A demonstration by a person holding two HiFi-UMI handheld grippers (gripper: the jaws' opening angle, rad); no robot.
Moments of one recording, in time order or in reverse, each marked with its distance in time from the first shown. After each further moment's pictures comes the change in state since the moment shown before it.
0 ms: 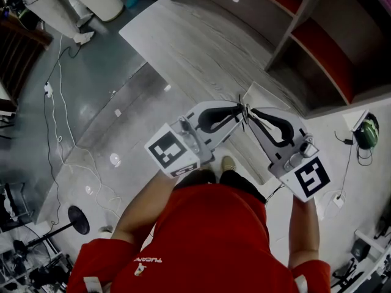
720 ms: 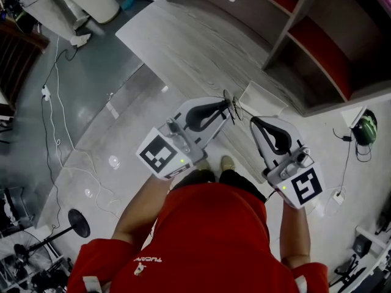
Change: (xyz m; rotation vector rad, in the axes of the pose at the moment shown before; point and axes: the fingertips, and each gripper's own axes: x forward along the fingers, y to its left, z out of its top) left arm -0.019 0.014 0.014 0.087 -0.039 0.078; right arm -0.014 0.008 -0.003 0.072 -0.117 -0.114
